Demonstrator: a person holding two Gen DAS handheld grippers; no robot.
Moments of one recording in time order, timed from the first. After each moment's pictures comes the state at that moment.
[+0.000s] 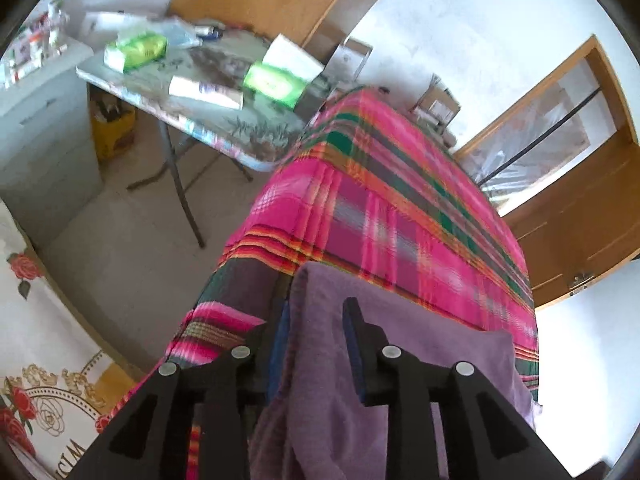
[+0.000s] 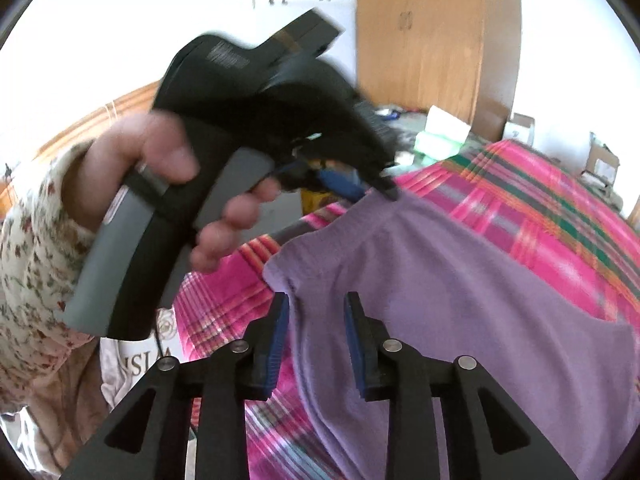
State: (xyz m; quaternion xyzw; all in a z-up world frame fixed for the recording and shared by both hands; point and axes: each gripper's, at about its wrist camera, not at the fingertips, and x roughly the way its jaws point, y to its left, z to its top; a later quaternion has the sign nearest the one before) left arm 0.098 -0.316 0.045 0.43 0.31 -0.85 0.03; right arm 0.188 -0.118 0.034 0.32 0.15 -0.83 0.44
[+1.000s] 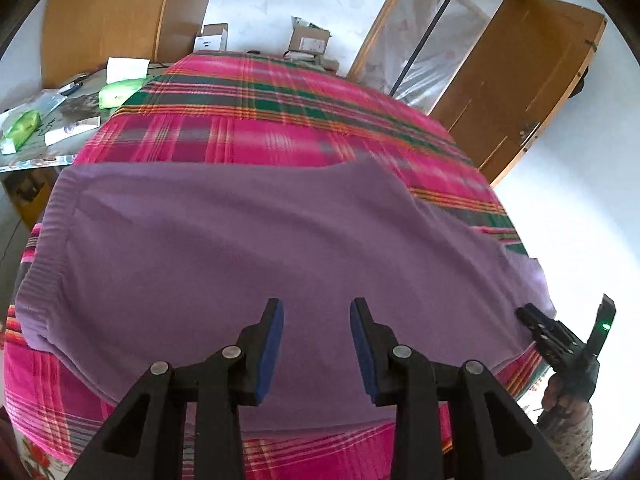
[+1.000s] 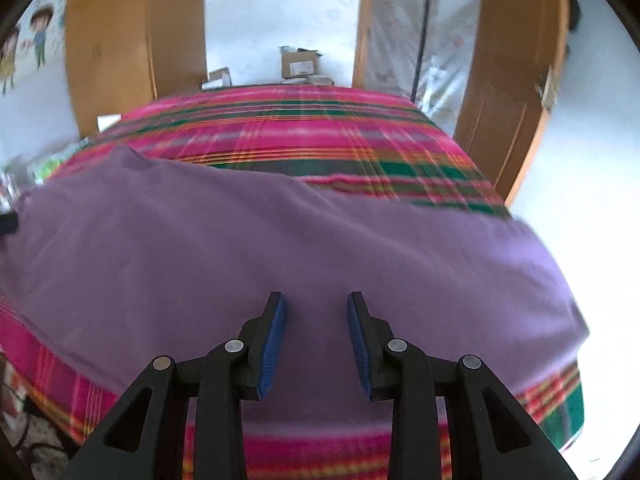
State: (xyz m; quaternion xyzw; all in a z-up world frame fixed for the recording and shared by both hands) left arm 0.137 -0.124 0.047 0.46 0.13 -0.87 -0.12; right arm 0.206 0.251 0.011 0.37 0.02 -0.93 0.00
